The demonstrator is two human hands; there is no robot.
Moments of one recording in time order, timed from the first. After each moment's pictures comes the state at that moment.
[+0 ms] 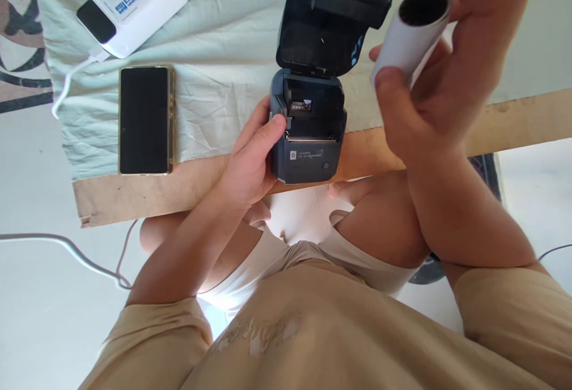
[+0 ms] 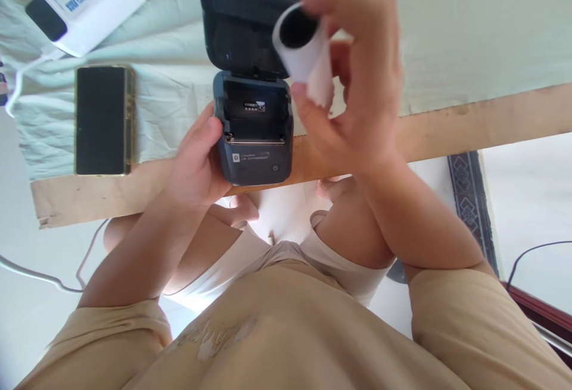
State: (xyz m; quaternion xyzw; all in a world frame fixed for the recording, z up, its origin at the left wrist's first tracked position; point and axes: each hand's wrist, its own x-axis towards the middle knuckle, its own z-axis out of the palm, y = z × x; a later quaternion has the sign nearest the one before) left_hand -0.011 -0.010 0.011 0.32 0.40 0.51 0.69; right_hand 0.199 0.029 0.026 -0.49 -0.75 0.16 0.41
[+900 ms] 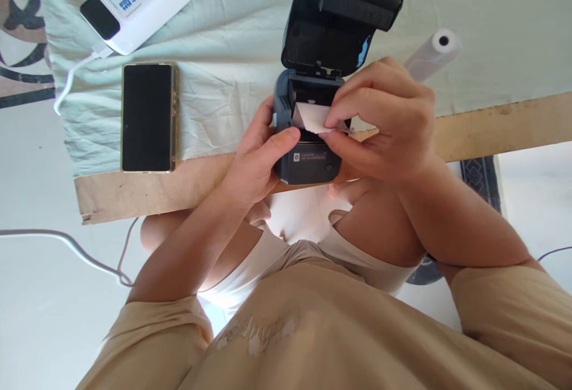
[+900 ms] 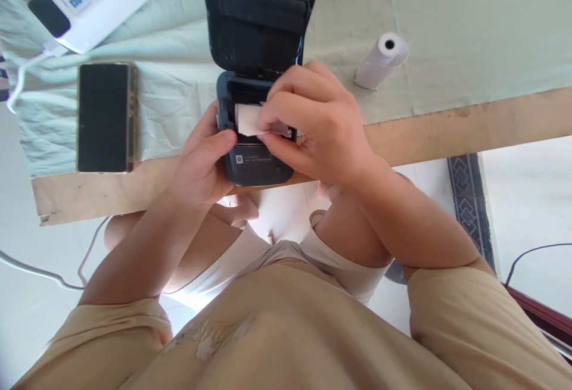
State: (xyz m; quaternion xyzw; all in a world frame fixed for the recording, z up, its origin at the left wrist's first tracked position) left_hand -0.016 -0.010 0.004 0.31 0.34 0.53 0.72; right_hand 0.175 0.022 0.033 -0.37 -0.85 0.07 0.37
